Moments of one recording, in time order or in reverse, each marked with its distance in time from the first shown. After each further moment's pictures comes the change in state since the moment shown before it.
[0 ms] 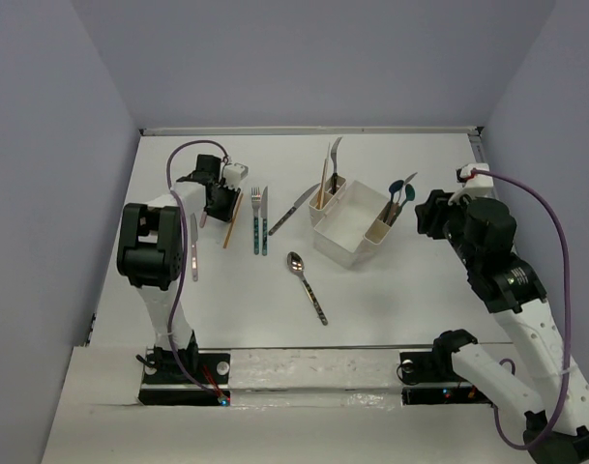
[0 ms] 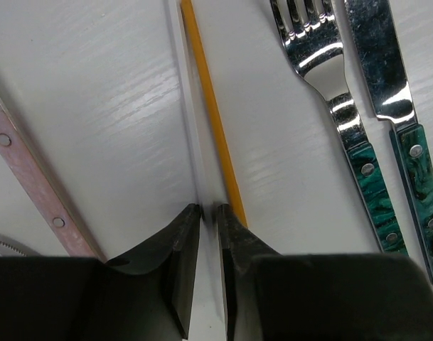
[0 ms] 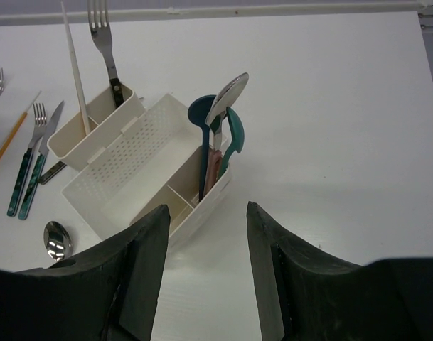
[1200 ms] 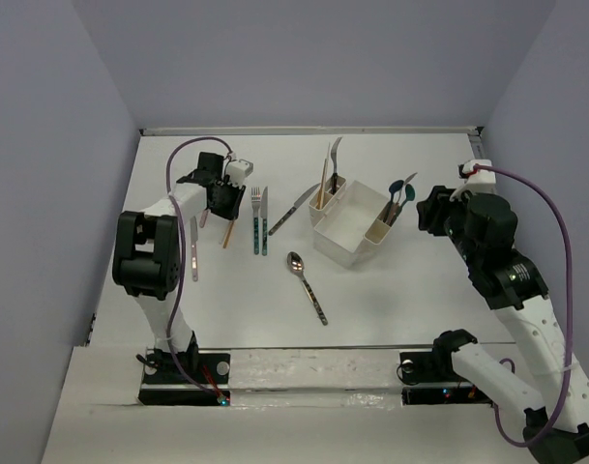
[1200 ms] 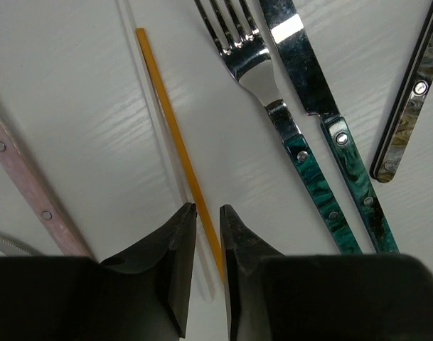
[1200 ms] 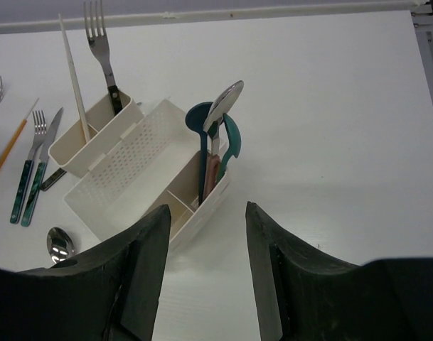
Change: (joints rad) left arm -0.035 -0.089 -0.018 0.009 0.040 -0.005; right arm 0.000 0.025 0.049 -0.028 0.022 0.018
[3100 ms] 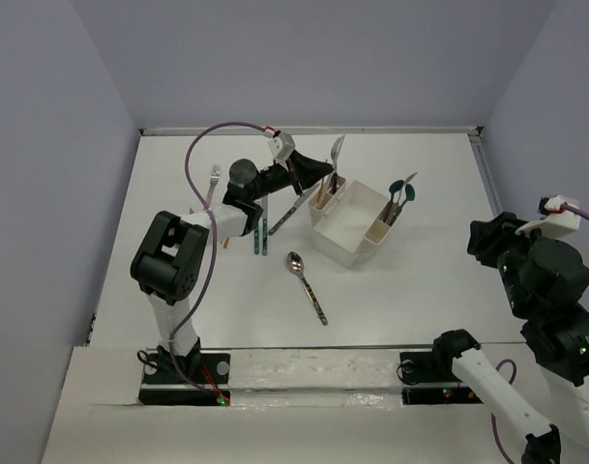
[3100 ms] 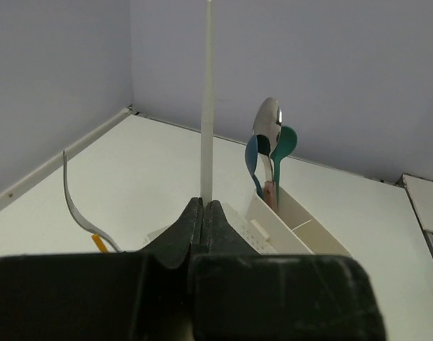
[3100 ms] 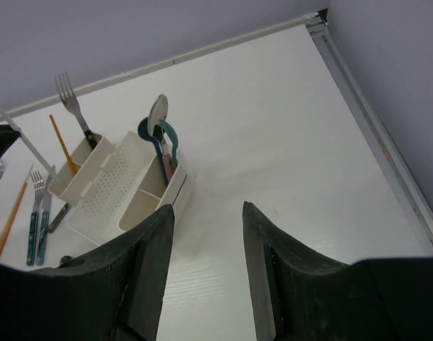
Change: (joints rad) left arm -0.314 0.010 -0.156 1.527 0.527 -0.645; right arm 0.000 -0.235 0.189 -0.341 0.231 0.132
